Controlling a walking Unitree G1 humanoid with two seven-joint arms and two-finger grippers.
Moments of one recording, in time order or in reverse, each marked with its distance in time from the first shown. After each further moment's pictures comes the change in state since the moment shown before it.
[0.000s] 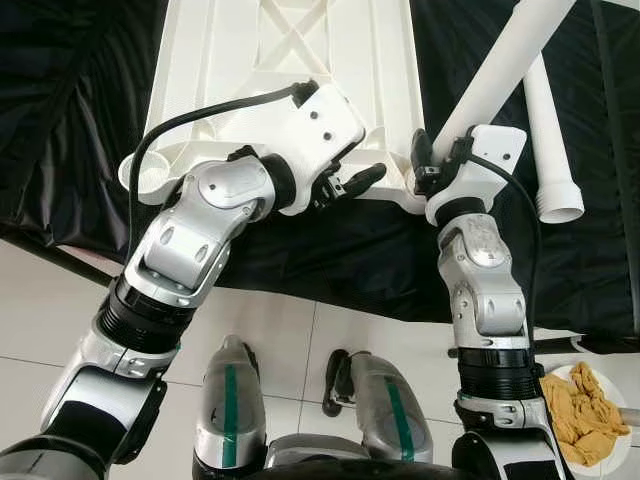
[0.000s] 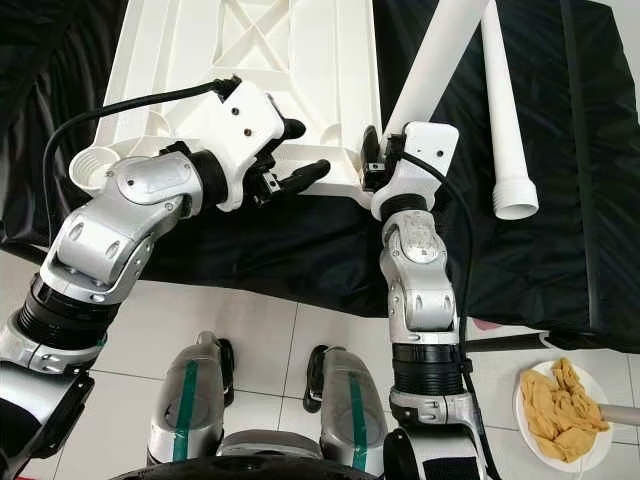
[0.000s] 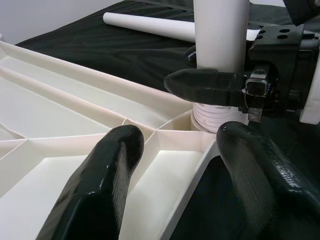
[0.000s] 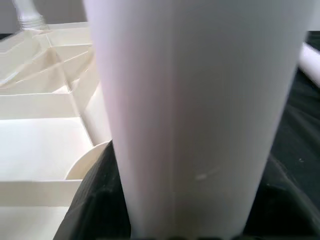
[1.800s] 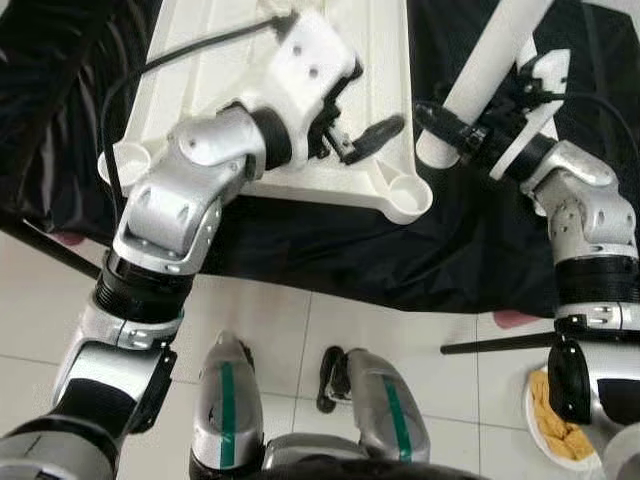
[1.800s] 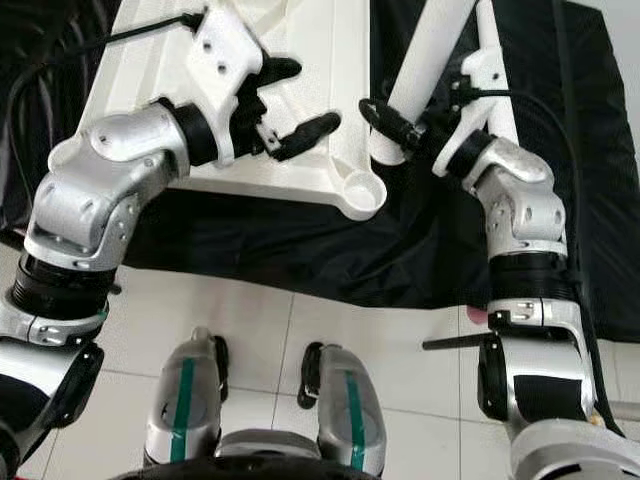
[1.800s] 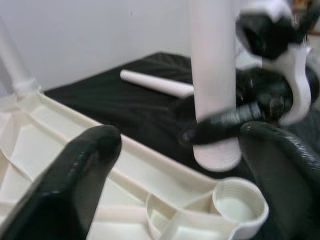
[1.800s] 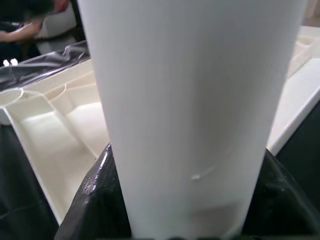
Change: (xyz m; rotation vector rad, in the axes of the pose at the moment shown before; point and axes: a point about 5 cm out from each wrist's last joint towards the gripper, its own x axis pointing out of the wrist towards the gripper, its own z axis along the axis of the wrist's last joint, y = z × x) left arm -0.007 0.033 0.038 -0.029 -0.172 0.043; right arm 0.049 -0.048 0.030 -0.057 0.066 0.771
